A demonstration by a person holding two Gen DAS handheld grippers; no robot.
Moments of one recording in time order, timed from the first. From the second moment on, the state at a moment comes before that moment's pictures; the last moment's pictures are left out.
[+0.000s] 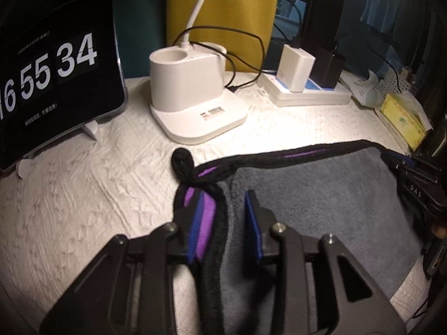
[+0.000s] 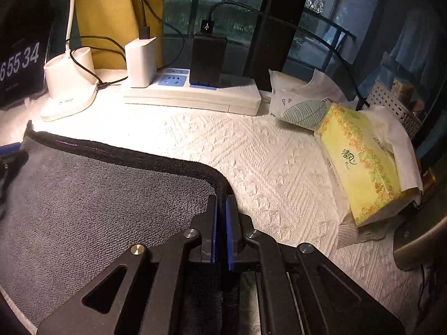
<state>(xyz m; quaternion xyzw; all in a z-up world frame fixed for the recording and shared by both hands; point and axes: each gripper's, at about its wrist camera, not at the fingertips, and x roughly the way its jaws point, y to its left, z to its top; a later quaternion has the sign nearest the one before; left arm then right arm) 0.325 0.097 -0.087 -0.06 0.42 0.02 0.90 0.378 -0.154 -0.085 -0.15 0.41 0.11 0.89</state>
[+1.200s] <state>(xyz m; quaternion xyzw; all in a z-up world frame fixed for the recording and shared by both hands) 0.247 0.084 -0.033 -0.07 0.37 0.05 0.93 0.307 -0.163 -0.031 -0.12 0.37 0.14 0.91</state>
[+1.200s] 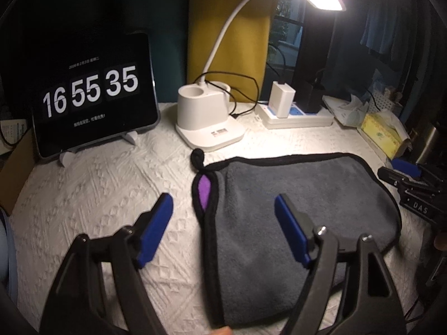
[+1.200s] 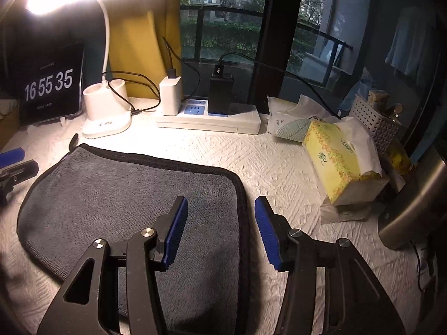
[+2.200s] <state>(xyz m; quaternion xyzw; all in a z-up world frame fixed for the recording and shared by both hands) 0.157 0.041 0.005 -0.06 0.30 0.03 0.95 0.220 -0.181 0.006 -0.10 0.34 0.17 0.92</state>
